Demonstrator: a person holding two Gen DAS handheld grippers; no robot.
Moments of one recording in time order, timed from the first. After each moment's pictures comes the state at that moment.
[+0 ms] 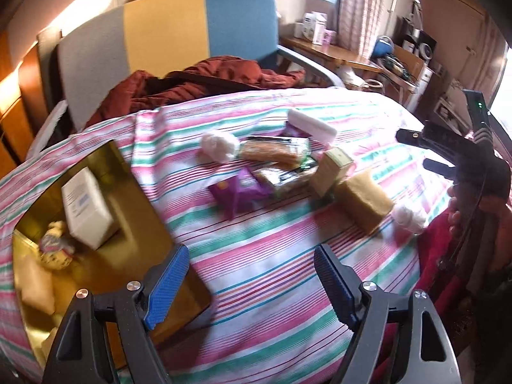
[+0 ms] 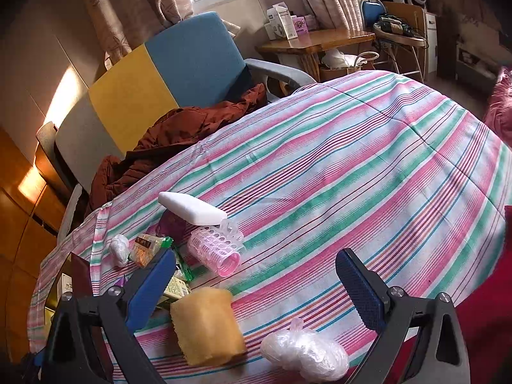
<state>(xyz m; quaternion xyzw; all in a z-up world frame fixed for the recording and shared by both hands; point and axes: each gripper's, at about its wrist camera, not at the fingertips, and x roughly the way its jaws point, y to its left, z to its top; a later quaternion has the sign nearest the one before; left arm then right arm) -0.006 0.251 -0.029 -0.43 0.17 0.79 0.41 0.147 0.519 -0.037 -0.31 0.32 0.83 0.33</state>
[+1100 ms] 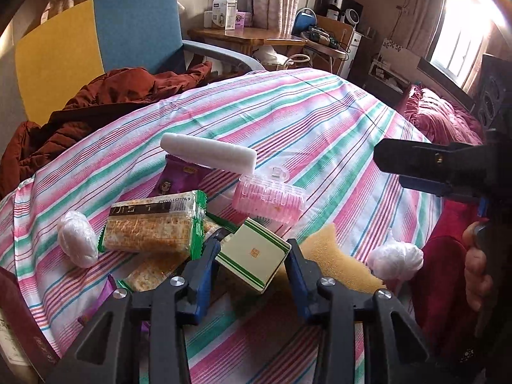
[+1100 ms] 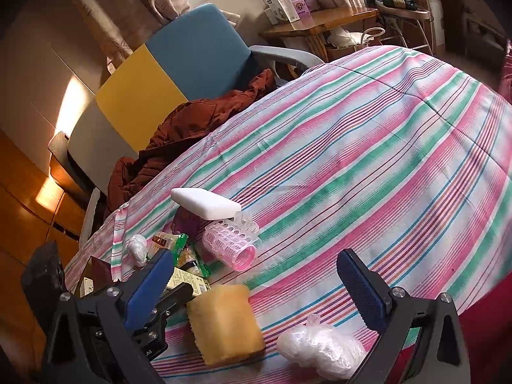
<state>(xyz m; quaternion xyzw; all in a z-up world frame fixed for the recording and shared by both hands) -0.016 0.400 -0.074 -0.40 0.22 0.70 0.54 0.148 0.531 -0.046 -0.31 0.38 0.82 0.29</state>
